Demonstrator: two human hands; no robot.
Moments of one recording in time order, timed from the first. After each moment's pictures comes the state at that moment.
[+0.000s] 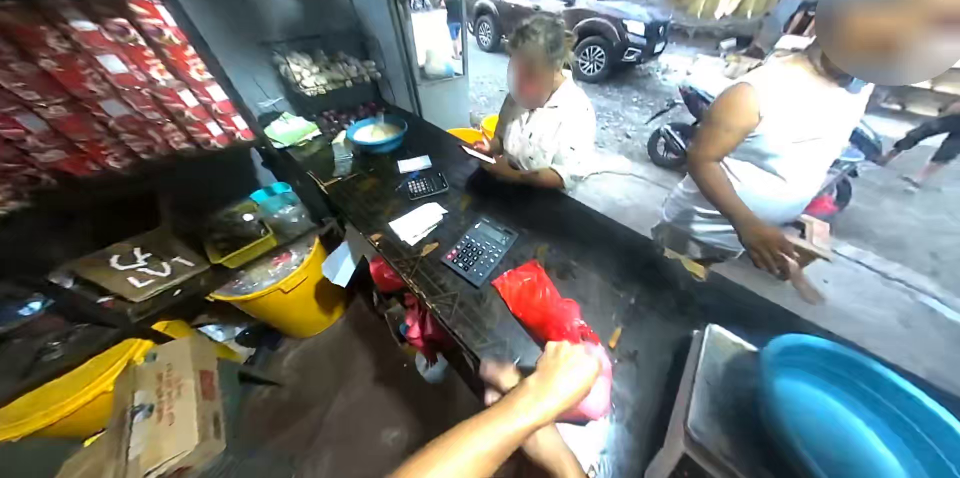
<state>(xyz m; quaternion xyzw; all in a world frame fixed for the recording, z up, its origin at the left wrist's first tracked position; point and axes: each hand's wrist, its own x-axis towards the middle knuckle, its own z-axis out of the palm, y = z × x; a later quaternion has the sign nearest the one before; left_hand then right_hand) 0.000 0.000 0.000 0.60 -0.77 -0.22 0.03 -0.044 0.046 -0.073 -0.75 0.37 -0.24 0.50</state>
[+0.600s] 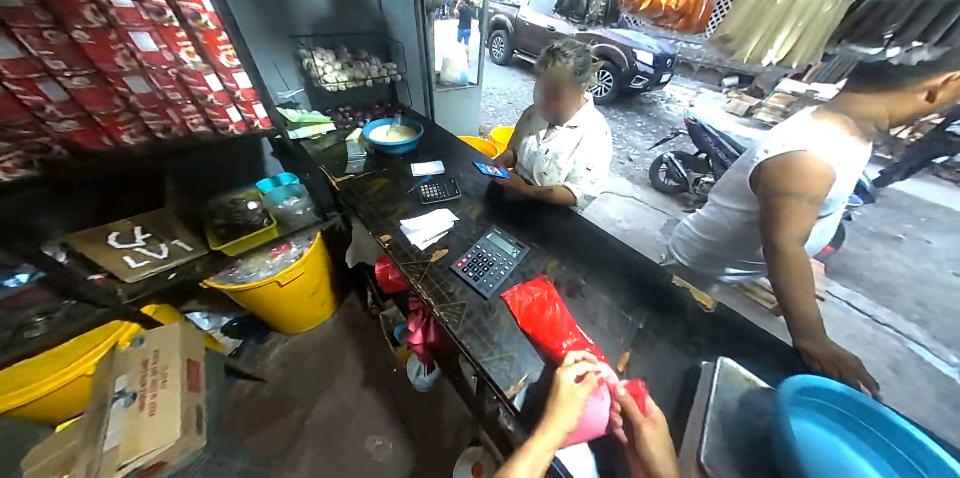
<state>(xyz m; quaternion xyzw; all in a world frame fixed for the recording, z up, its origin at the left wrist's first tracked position) -0.002 0.000 -0.102 0.48 -0.45 -0.43 0.62 -0.142 -0.014 -0.078 -0.38 0.48 -0.45 0.65</state>
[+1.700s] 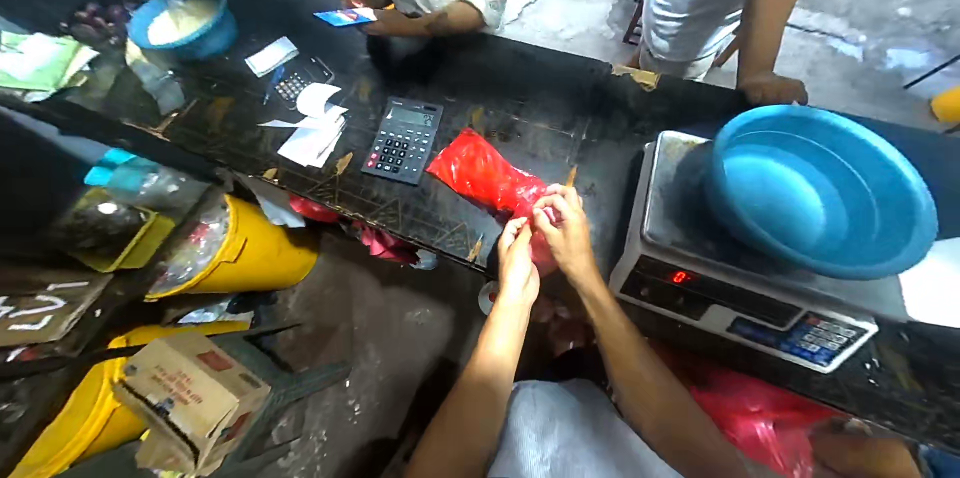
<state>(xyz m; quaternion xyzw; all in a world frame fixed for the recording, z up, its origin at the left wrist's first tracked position) -0.028 0.021 -0.090 0.54 -0.15 -0.56 0.61 -0.116 -0.018 -0.095 -0.65 0.52 -0.44 0.34</state>
